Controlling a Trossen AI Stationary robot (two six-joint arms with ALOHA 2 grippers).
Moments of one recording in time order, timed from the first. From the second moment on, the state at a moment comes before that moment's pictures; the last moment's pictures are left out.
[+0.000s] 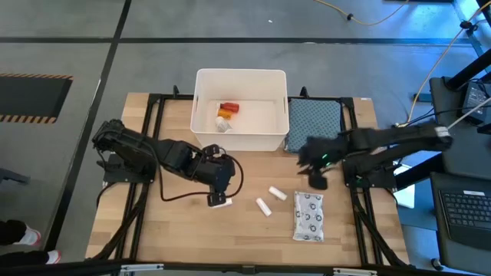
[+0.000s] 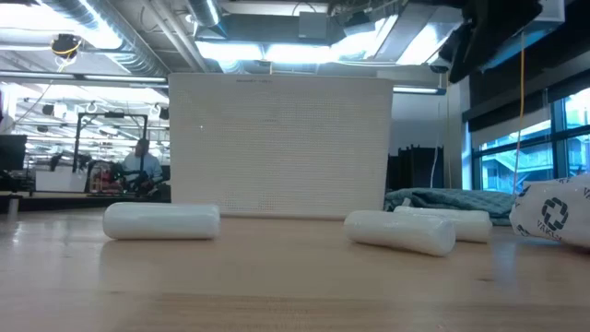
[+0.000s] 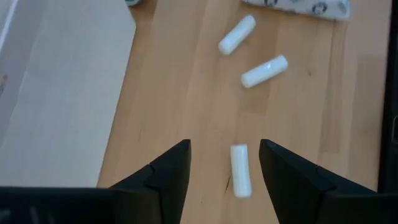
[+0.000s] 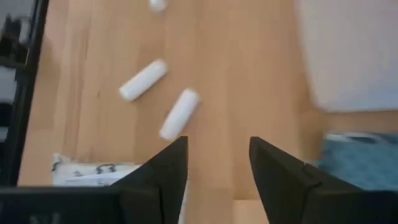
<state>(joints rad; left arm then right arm) -0.34 1.63 1.71 -1.18 -0.29 -0.49 0.15 1.12 0.99 -0.83 -0.01 0.21</state>
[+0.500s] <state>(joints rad) -0.43 1.60 1.60 -0.93 -0.30 -0.39 0.27 1.53 1.05 -0.59 -0.09 0.39</state>
